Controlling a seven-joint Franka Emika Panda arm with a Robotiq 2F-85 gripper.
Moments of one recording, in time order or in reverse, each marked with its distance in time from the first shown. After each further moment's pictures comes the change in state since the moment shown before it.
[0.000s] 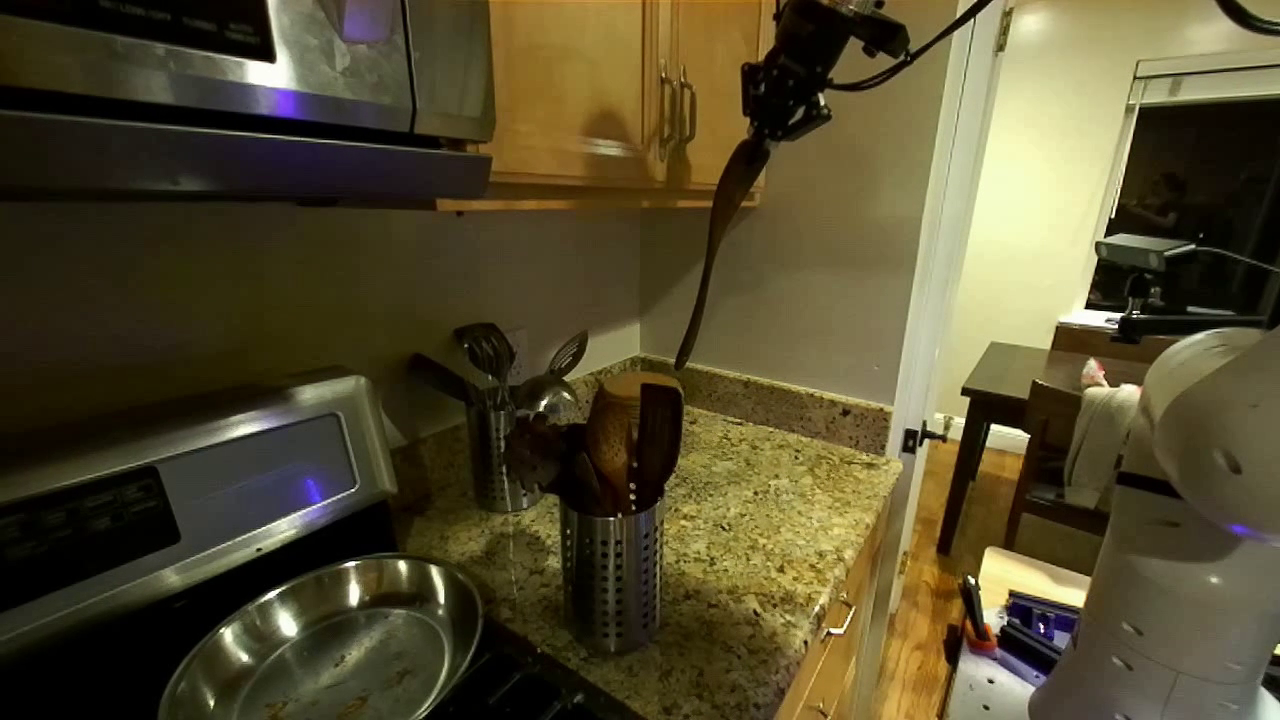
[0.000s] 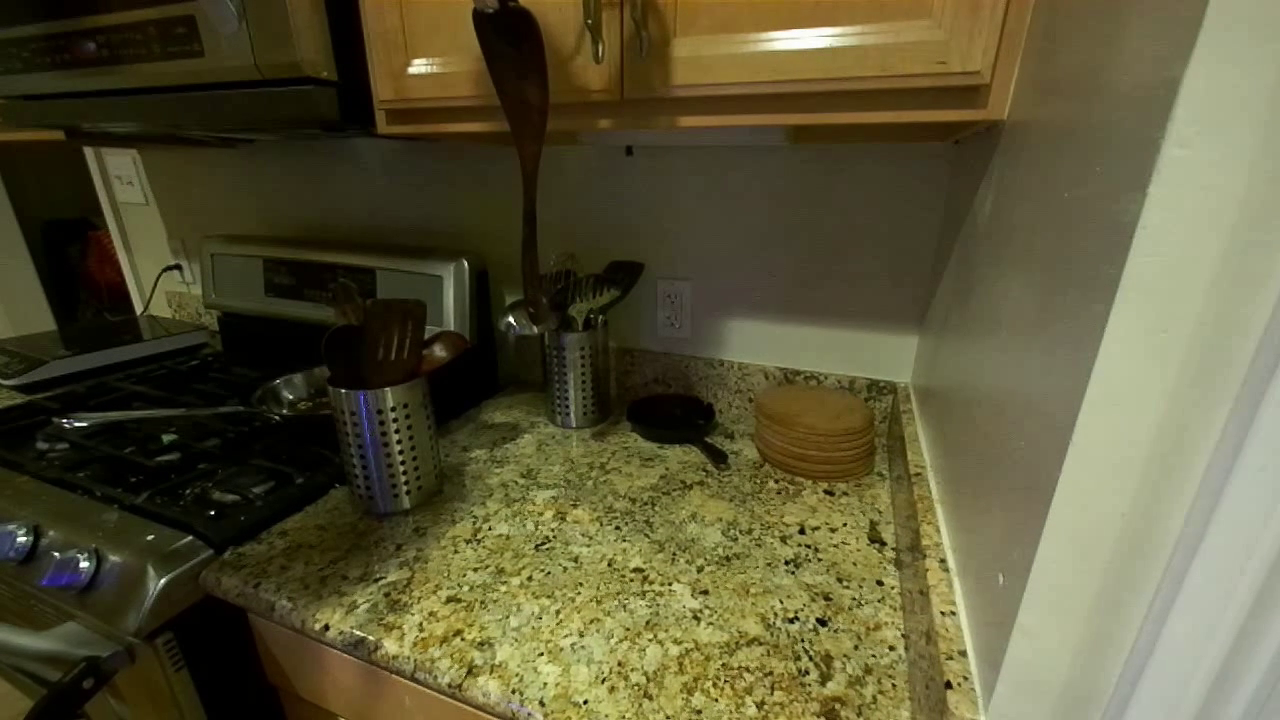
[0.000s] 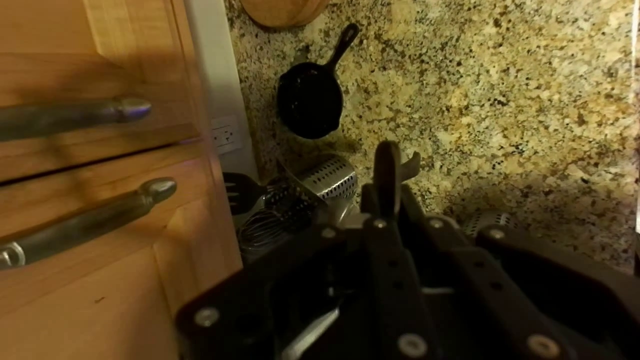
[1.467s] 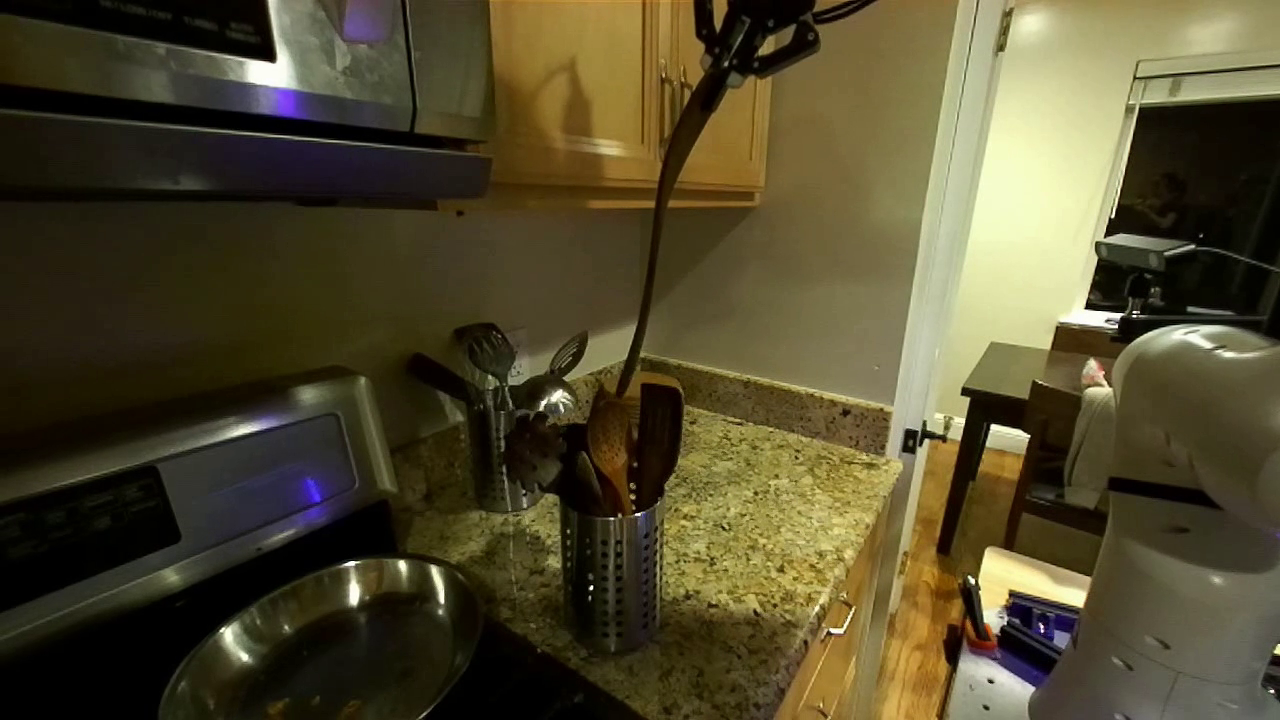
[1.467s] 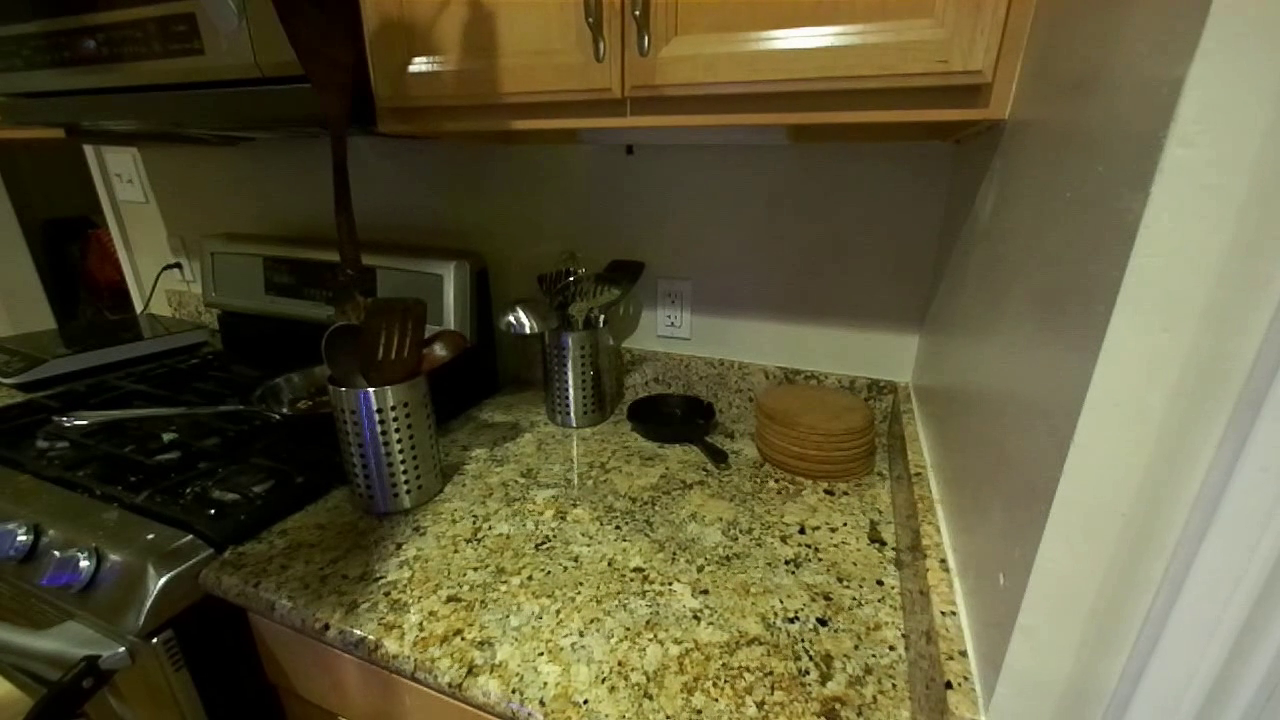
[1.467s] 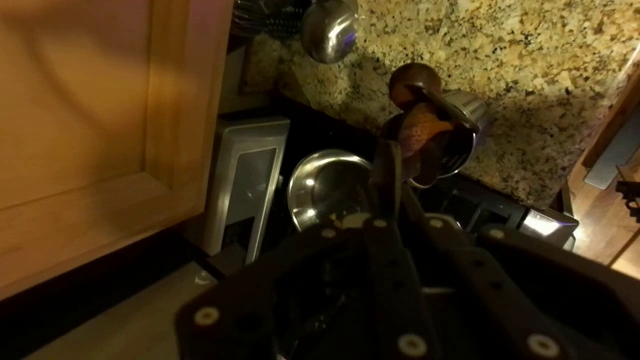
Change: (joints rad) arm 0.295 -0.100 0.073 0.030 0.104 -0.122 -0.140
